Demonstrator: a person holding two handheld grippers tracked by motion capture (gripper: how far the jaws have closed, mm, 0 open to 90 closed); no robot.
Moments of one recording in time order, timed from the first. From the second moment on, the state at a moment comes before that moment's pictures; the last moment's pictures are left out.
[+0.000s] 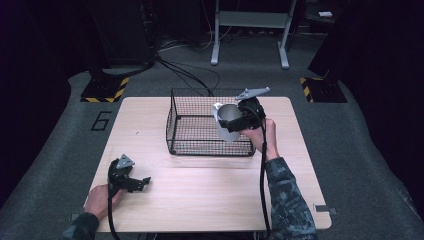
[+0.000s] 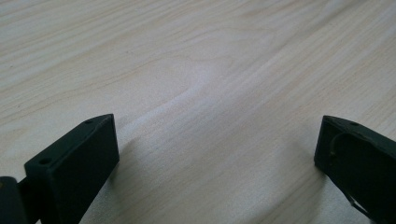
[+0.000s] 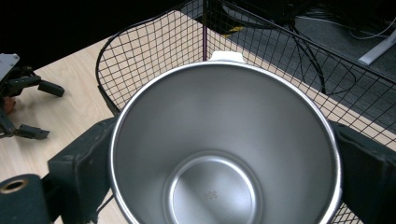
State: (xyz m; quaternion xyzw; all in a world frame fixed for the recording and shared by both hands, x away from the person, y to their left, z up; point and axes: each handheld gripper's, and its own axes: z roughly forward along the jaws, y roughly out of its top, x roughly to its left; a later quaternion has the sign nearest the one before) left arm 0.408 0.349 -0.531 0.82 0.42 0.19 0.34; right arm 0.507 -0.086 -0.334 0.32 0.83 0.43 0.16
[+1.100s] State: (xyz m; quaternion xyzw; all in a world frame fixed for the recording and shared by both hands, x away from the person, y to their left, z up) left arm 0.408 0.349 -0.531 0.82 0.42 0.19 0.34; right arm 0.560 -0.055 -0.363 0.35 0.83 0.41 0.14
